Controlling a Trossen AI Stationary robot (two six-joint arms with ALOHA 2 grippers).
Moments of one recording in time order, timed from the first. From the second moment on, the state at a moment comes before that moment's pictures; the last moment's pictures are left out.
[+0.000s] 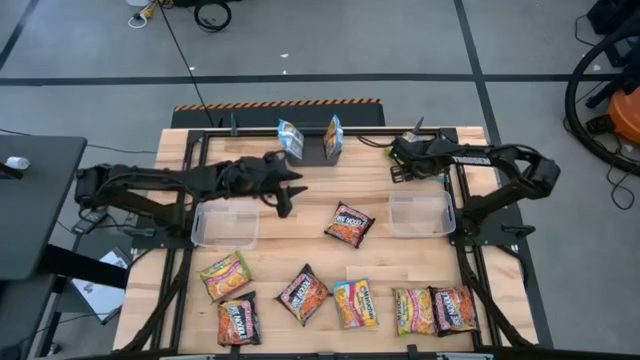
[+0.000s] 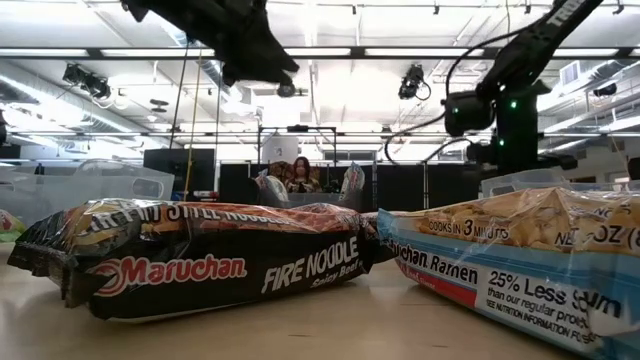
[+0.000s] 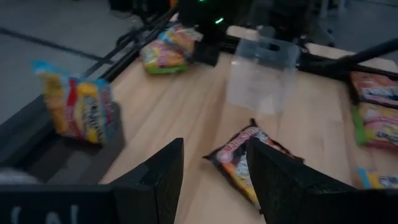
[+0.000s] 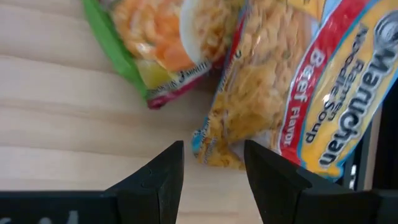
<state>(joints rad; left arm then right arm) 0.08 1.24 0.87 -0.04 -0.19 -0.16 -0.66 1.40 0.71 -0.76 0.37 0.77</state>
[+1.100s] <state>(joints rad) -0.23 1.27 0.88 -0.03 -0.63 -0.12 -0.39 1.06 0.81 -0.56 0.40 0.64</state>
